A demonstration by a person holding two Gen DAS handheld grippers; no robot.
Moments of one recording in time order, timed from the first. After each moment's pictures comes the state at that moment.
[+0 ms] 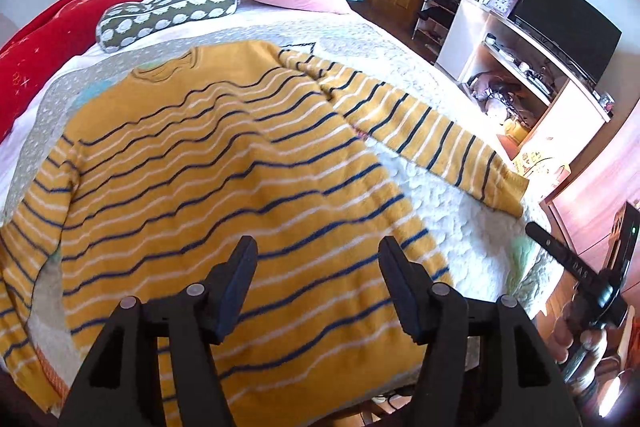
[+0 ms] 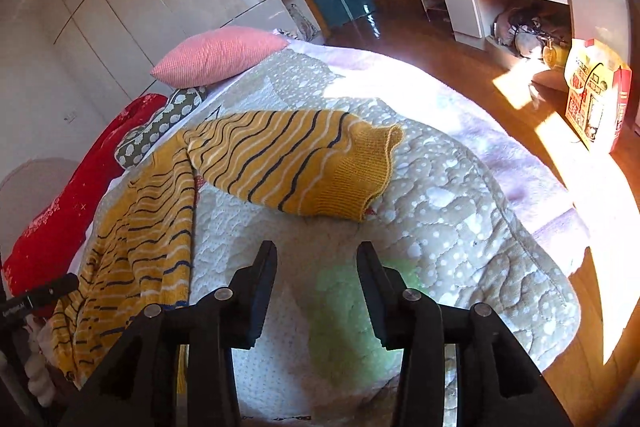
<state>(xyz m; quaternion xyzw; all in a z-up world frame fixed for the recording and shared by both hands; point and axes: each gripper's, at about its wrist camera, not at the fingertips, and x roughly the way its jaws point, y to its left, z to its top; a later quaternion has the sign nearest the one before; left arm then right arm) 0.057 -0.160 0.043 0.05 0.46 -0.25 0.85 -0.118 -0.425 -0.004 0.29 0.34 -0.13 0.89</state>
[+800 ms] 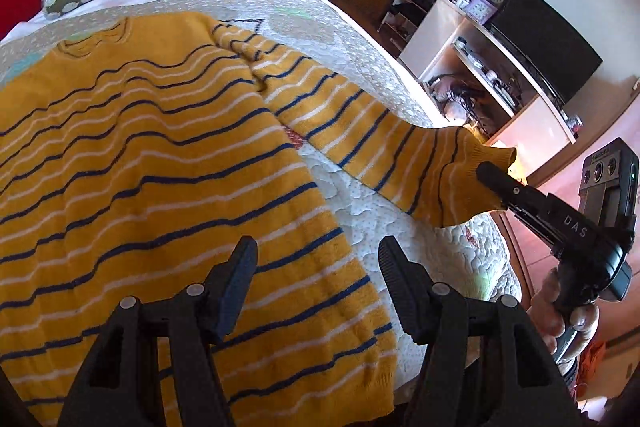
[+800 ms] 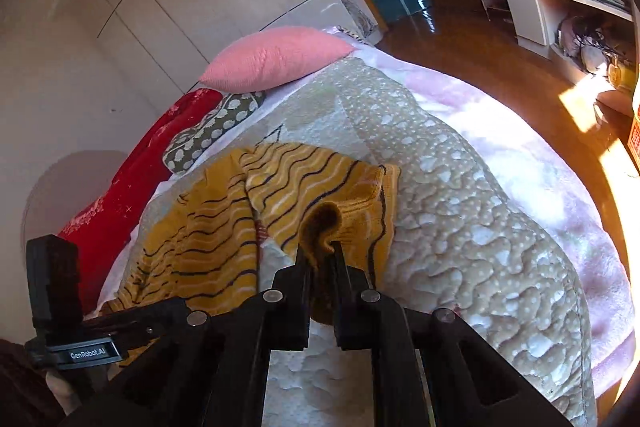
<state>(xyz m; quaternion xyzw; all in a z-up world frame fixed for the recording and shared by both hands) 0.090 -0.189 0.011 -0.03 0.50 -0.31 0.81 -0.012 -0.430 0.038 0.30 0.33 0.01 0.89</state>
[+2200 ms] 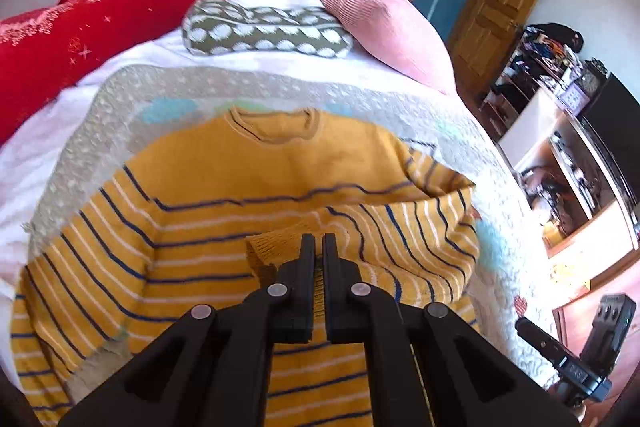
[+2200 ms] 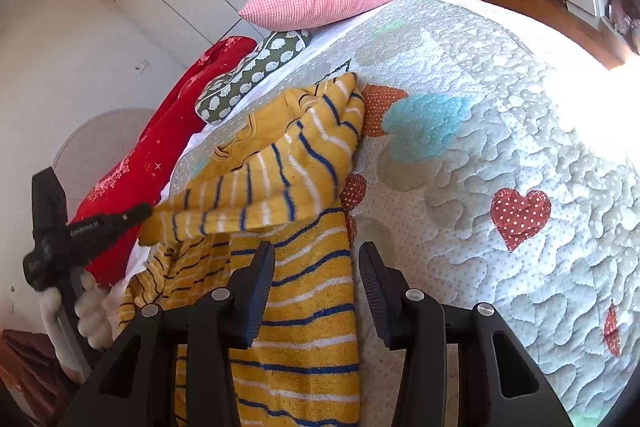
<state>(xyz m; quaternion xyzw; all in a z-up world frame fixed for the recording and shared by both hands) 0.202 -0.048 0.083 -0.06 0.43 -0.11 0.89 0.045 -0.352 0.014 0.32 0.39 0.08 0.86</state>
